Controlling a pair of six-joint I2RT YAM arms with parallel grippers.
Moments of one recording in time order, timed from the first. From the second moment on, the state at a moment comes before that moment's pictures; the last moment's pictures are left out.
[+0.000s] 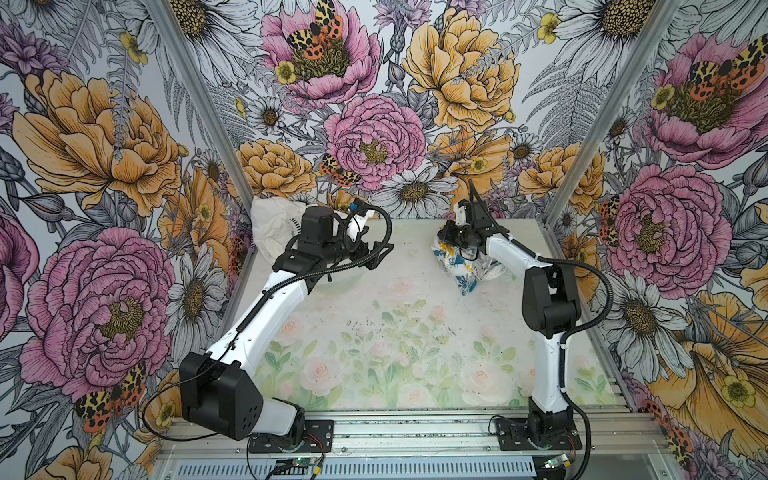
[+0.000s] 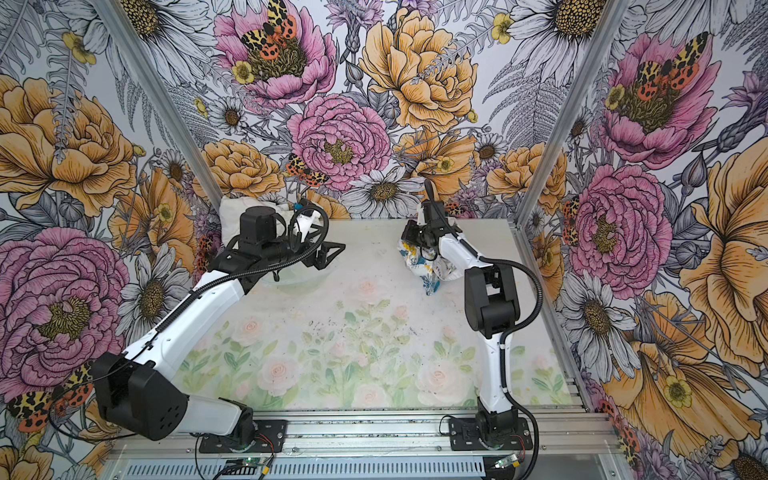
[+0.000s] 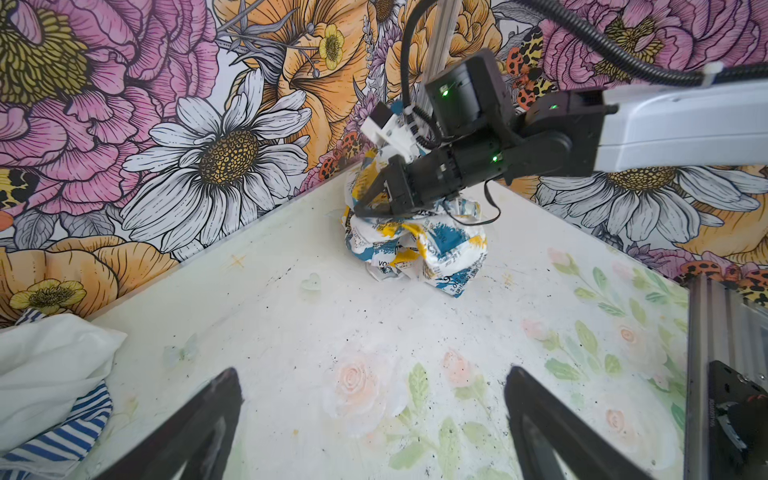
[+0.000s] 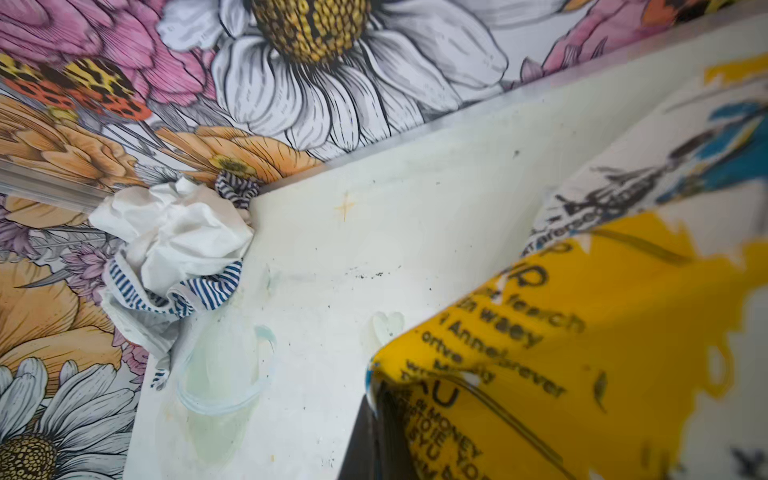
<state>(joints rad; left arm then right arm) -0.32 1.41 1.31 -0.31 0.51 0.12 0.22 2.20 1.77 -0.30 -0.36 0.54</state>
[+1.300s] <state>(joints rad) -0.36 1.41 1.31 -0.34 0.48 0.13 0.18 1.85 1.33 -0.39 0.16 -0.28</state>
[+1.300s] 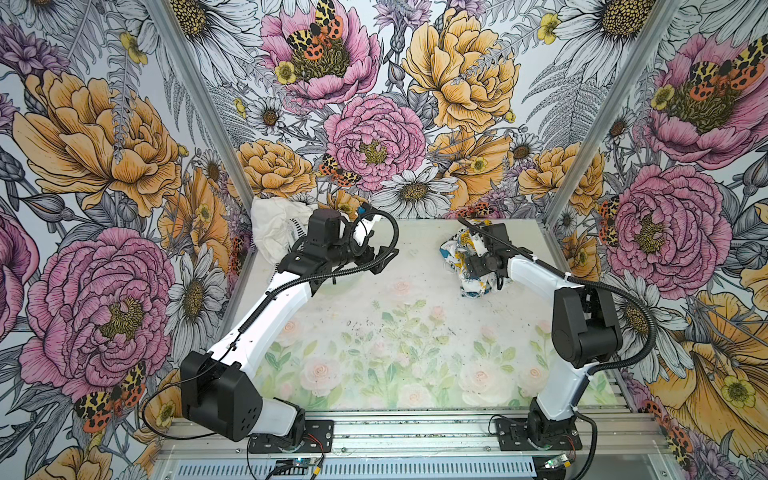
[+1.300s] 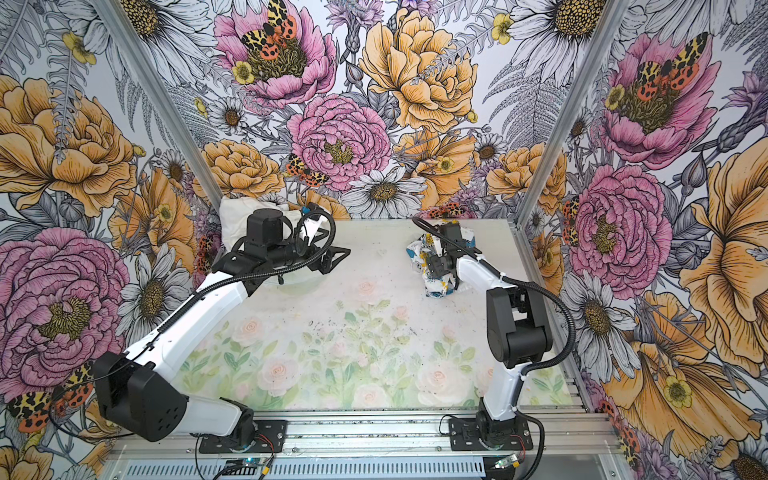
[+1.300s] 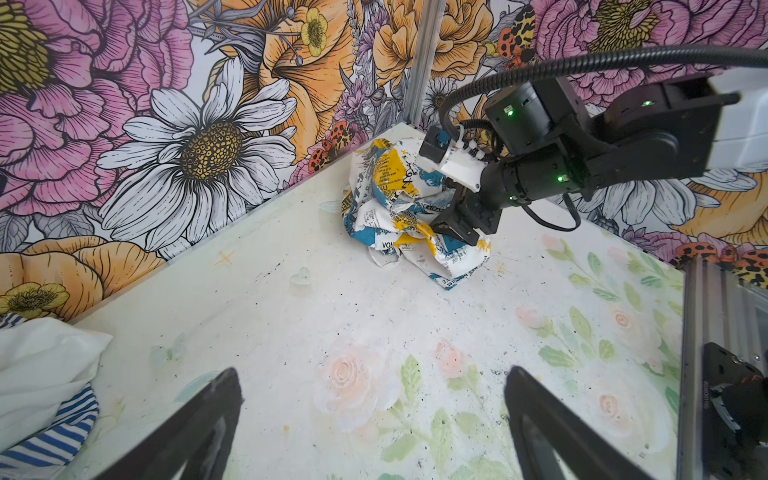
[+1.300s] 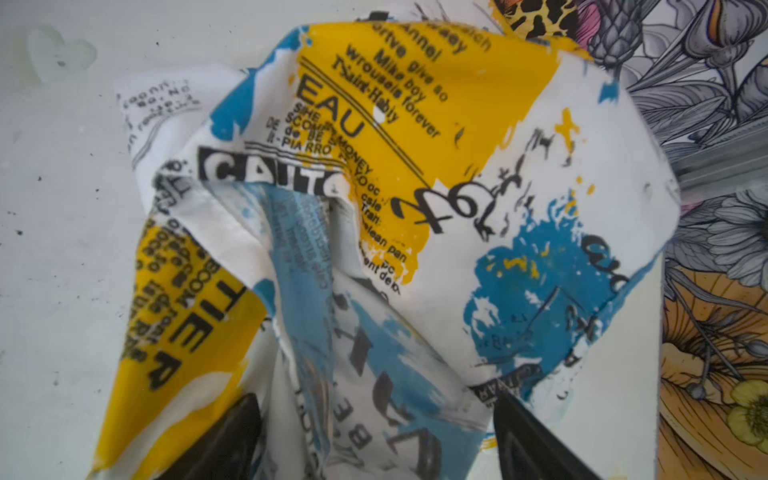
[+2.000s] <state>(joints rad) -0.36 1.41 1.33 -0.35 0.46 0.16 0.13 2.33 1.90 -0.68 0.09 -0.33</state>
